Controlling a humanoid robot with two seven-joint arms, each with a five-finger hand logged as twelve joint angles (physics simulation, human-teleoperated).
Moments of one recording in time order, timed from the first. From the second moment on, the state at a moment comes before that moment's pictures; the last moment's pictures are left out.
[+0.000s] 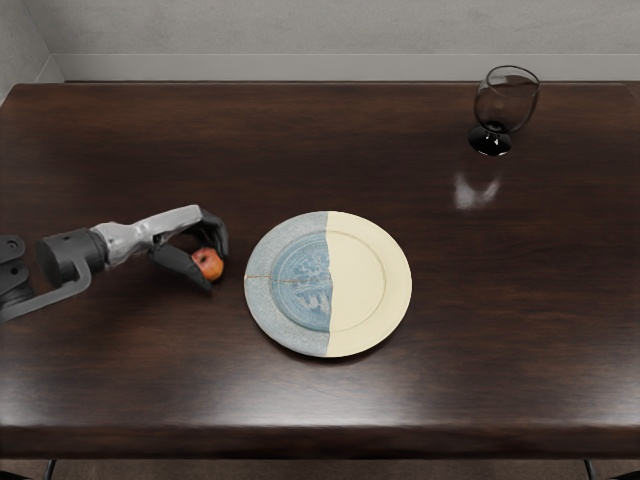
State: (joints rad) left arm -0.90 0.68 -0.11 -1.20 0.99 -0.07 -0.29; right arm 0.03 0.00 0.07 0.12 0.06 0.15 -0.42
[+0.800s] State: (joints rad) left arm -1.21 0.61 -0.13 -1.24 0.92 -0.24 -0.12; right arm 0.05 0.00 0.07 0.12 0.07 0.15 -0.42
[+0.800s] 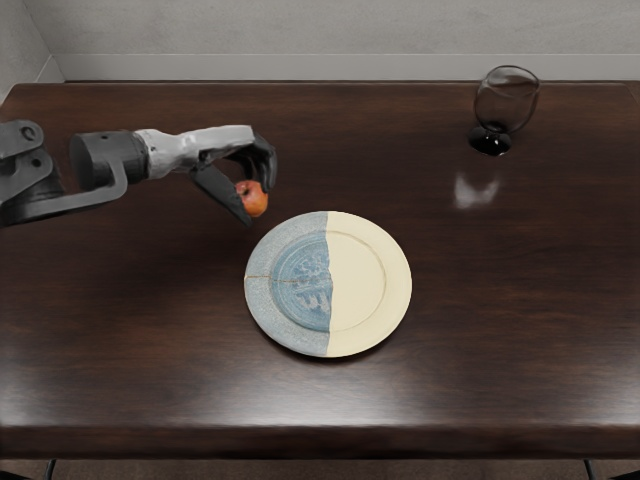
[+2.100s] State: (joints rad) left arm -1.22 0.68 -0.16 -1.42 0.47 -0.36 0.13; right arm 0.06 0.00 0.07 0.12 0.06 0.15 -0.42
